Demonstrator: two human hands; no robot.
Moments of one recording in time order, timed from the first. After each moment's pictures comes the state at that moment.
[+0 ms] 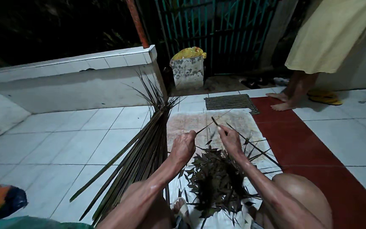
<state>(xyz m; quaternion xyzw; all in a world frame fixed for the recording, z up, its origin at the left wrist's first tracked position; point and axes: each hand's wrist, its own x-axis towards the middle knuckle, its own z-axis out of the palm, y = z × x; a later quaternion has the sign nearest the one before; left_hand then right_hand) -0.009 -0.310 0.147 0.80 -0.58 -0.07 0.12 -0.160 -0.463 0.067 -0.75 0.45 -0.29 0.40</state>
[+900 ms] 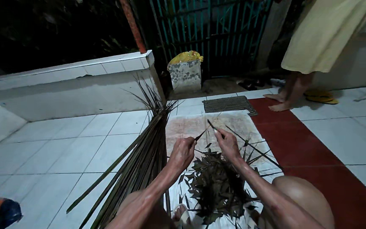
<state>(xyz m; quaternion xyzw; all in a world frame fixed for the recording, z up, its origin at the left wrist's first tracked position) 0.002 -0.306 0.139 0.75 -0.59 -0.13 0.26 -0.153 -0.461 0.066 -0.75 0.42 -0.32 0.40</state>
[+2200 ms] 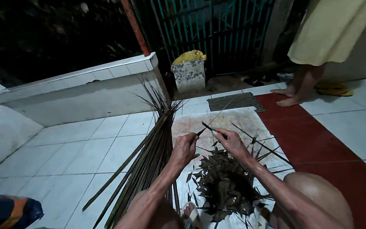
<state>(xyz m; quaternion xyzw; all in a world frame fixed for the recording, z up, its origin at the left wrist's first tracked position) 0.017 -0.301 0.143 0.74 -0.60 -0.11 0.29 -0.159 -0.449 0.081 -0.80 0.29 -0.30 0.43</state>
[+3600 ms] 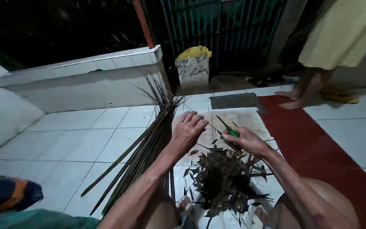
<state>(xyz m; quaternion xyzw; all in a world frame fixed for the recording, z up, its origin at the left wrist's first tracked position) 0.030 -0.323 0.154 0.59 -0.75 0.20 0.21 -0.203 -0.471 0.113 -0.75 0.22 -0.16 0.60</state>
